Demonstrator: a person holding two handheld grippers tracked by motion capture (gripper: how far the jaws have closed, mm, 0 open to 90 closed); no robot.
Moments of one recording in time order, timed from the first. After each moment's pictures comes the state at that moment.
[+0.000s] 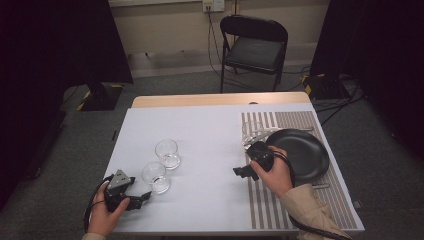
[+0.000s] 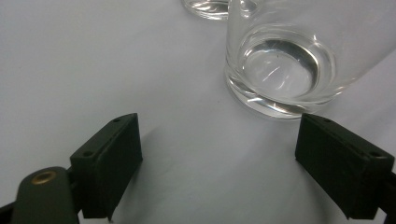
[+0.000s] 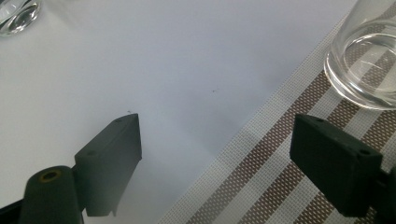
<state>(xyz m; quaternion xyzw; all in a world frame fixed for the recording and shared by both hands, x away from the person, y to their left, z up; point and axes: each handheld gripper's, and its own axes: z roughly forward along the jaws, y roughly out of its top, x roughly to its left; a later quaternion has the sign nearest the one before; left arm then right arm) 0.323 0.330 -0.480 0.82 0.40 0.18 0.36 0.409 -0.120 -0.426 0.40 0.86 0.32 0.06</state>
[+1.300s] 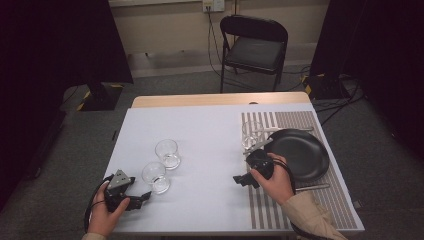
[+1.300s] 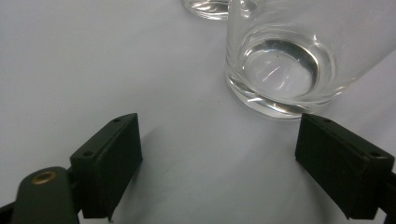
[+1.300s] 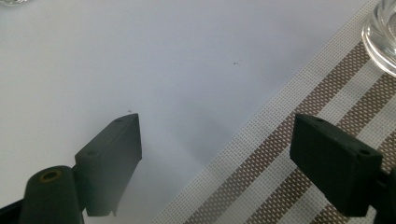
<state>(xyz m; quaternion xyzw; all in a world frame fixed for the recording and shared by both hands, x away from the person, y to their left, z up) 0.323 0.330 -0.480 0.82 0.40 0.18 0.36 0.395 -0.120 -0.441 0.38 0.87 0.31 0.04</state>
